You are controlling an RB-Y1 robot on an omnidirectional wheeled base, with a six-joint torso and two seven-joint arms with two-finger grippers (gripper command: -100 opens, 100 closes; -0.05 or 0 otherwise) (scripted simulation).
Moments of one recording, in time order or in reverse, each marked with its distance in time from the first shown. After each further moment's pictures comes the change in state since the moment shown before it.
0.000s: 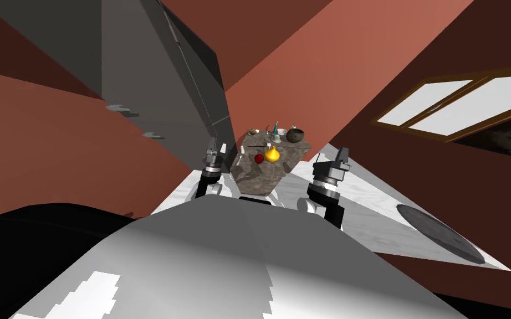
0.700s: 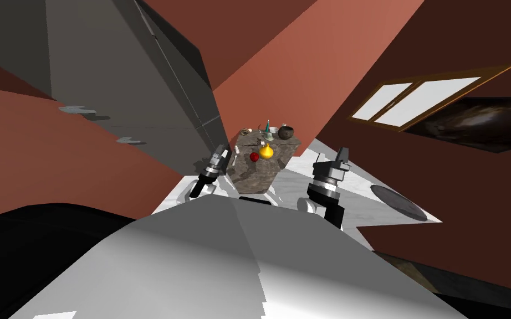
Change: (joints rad) left arm -0.008 0.208 0.018 0.114 -0.003 0.070 -0.028; right arm 0.000 0.000 0.000 0.000 0.000 0.000 0.000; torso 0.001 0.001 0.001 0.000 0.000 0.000
